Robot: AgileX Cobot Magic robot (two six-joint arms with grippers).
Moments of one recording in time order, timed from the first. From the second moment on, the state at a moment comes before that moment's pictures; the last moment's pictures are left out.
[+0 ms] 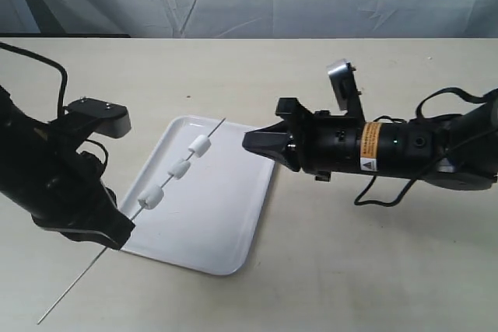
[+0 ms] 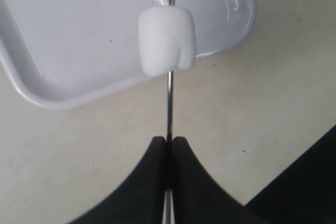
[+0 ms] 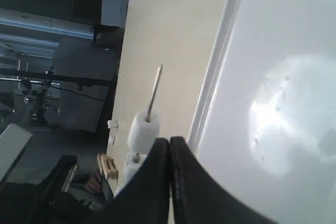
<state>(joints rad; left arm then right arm) -0.40 1.40 -0.75 -0.47 0.91 0.45 0.38 1.90 -0.68 -0.98 -1.01 1.64</state>
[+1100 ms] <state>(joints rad) -0.40 1.40 -0.69 -0.55 0.83 0.38 0.63 1.97 -0.75 -0.61 -0.92 1.68</state>
